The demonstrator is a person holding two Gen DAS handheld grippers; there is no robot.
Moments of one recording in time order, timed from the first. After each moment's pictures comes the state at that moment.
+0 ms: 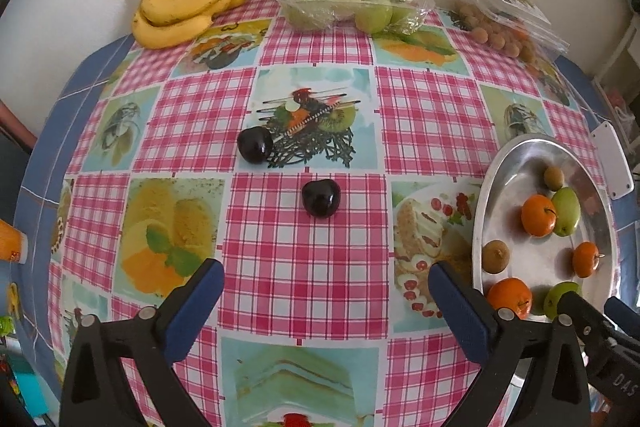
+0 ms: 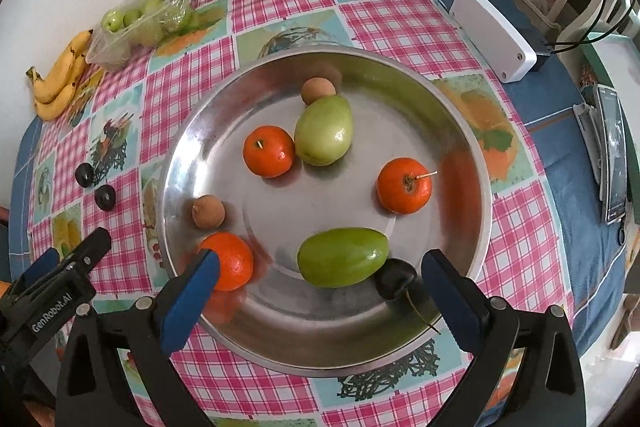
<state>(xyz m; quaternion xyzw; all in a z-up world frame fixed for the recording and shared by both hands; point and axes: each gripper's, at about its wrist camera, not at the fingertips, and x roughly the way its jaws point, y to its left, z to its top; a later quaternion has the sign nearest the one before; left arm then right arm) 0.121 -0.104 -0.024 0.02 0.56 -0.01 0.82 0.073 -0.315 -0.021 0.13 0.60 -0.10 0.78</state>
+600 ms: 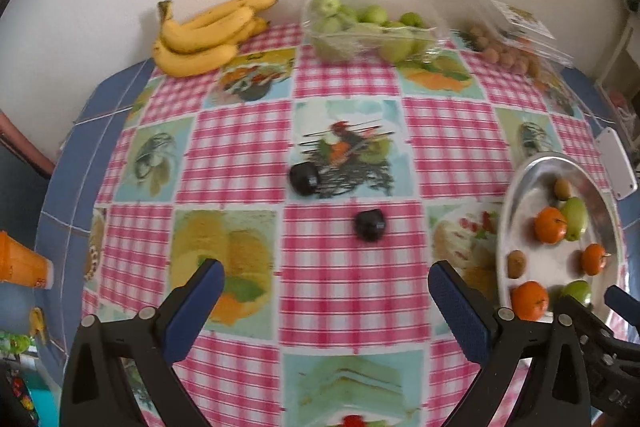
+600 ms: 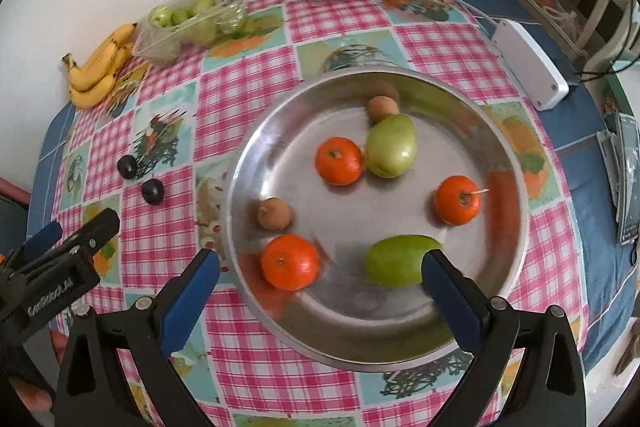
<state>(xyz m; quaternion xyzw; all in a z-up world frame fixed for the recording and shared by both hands) 0.131 -0.071 0.001 0.05 0.55 0.00 0.84 0.075 -0.273 -0.006 0.13 0.58 -0.04 0.81</state>
